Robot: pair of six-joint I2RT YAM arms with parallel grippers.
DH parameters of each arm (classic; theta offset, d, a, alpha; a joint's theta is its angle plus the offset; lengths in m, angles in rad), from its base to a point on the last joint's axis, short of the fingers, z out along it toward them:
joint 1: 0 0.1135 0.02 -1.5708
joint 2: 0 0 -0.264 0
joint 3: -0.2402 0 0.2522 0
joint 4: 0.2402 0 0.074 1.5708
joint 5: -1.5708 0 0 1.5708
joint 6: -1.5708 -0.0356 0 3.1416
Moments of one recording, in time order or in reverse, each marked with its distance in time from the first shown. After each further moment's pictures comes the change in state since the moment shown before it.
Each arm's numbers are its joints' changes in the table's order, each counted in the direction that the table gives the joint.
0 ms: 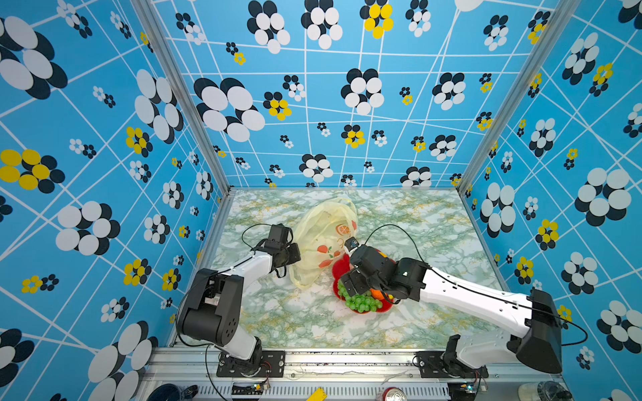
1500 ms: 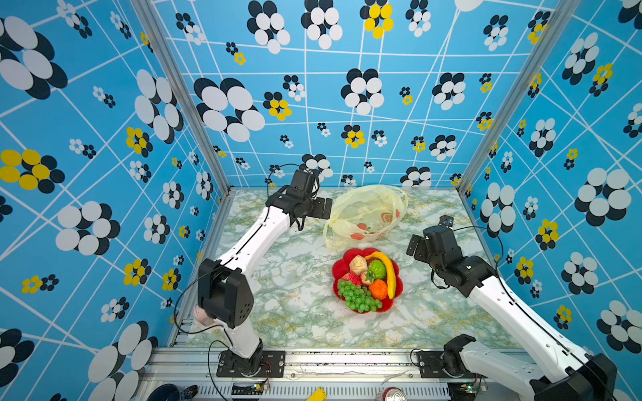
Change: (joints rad) left arm -0.153 0.068 -0.686 0.411 0.140 -0.305; right arm -0.612 -0.321 0.251 -0.073 -0.155 -0.219
